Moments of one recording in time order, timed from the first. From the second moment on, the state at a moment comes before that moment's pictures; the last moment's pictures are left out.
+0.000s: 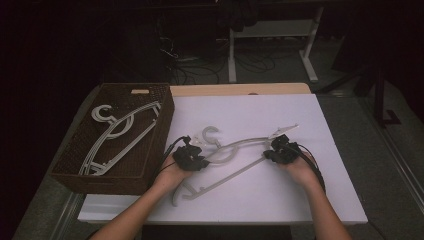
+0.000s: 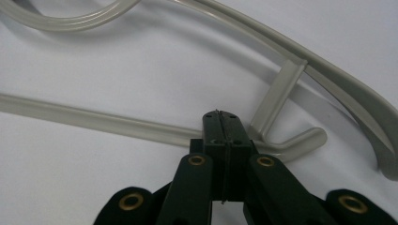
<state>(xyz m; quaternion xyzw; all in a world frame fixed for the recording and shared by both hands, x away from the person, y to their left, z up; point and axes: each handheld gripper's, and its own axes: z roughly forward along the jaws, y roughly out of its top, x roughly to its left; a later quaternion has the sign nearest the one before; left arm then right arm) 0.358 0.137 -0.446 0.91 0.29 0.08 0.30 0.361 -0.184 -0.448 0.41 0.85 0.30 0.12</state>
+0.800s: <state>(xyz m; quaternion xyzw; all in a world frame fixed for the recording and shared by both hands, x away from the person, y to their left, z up) 0.357 0.139 -0.382 0.87 0.33 0.11 0.34 0.308 -0.200 -0.410 0.38 0.82 0.43 0.08</state>
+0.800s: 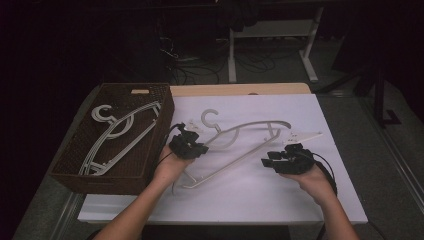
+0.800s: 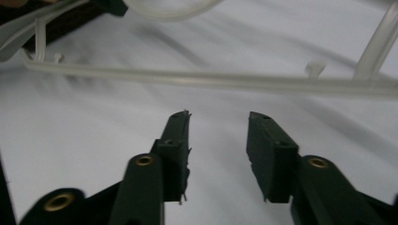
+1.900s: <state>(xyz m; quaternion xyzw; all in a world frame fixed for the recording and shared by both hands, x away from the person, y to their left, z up) 0.379 0.324 -0.279 0.83 0.39 0.24 0.32 0.306 -0.200 -0.421 0.39 0.81 0.42 0.11</state>
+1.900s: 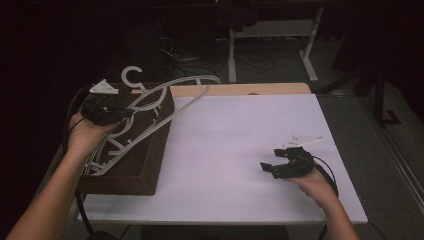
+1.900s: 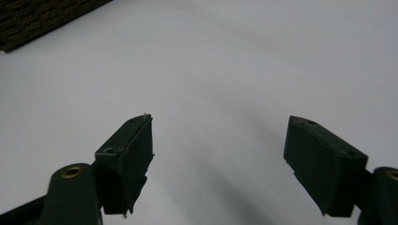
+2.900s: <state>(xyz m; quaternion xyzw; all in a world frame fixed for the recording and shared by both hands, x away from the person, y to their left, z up) 0.377 0.444 -0.304 0.80 0.47 0.27 0.27 0.309 -0.202 -0.425 0.40 0.81 0.41 0.11</state>
